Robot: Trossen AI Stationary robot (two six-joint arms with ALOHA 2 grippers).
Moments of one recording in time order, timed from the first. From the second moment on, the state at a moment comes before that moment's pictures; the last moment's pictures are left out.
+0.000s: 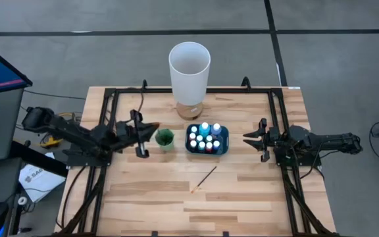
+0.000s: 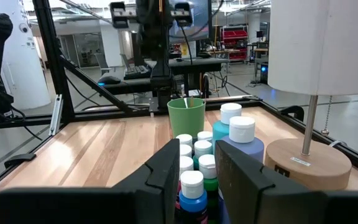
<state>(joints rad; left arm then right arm) -0.21 1.06 0.34 1.25 -0.42 0.21 0.05 0.01 0.00 0.04 0.13 0.06</state>
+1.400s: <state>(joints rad) -0.05 1.42 0.22 1.48 -0.44 0.15 0.05 0.01 0.01 0.04 0.13 0.06</state>
